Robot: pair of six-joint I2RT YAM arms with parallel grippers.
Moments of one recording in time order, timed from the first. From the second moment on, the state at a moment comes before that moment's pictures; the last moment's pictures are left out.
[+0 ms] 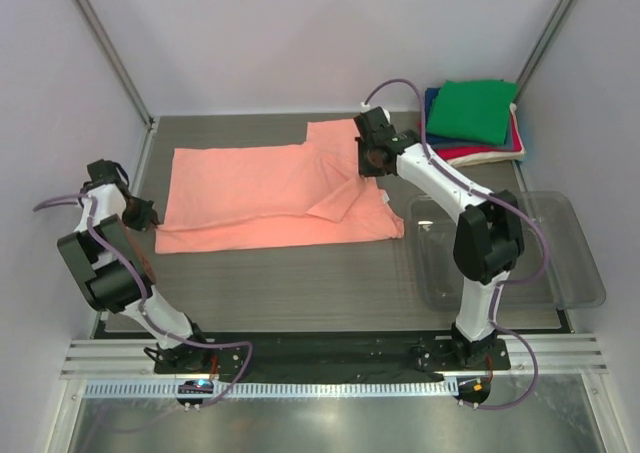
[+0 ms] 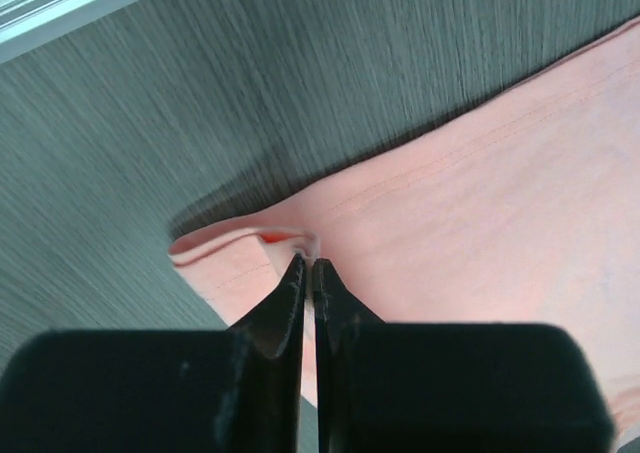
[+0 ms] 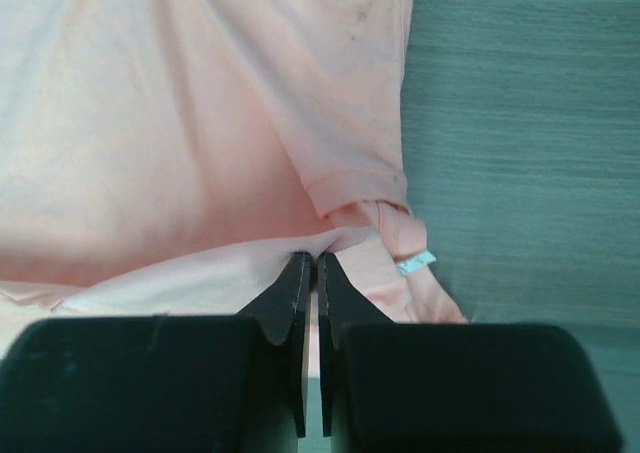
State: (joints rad) left arm 0.51 1.68 1.17 -0.66 0.00 -0.74; right arm 0.50 1.86 1.62 -0.66 0.23 0.36
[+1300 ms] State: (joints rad) left arm 0.37 1.36 0.71 -0.52 -0.13 -0.85; right arm 0.53 1.65 0.96 -0.41 0.12 0.53
